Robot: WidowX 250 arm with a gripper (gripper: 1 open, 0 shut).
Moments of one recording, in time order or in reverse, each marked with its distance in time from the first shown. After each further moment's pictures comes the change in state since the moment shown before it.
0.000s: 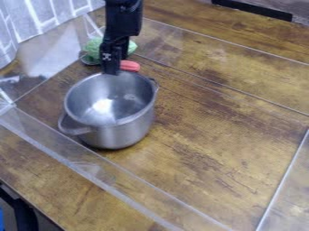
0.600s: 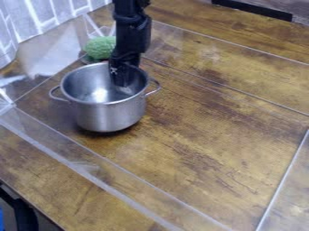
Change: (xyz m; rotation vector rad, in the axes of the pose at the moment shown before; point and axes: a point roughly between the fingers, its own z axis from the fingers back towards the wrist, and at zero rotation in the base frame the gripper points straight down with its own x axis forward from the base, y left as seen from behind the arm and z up) arm 0.007 0.013 -0.028 -0.007 -0.008 -0.122
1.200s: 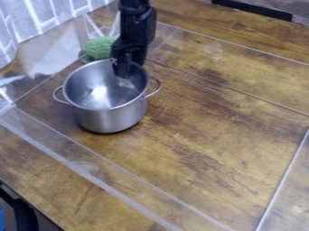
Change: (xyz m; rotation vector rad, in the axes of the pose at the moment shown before) arm 0.007 0.009 0.016 0.020 0.000 -0.167
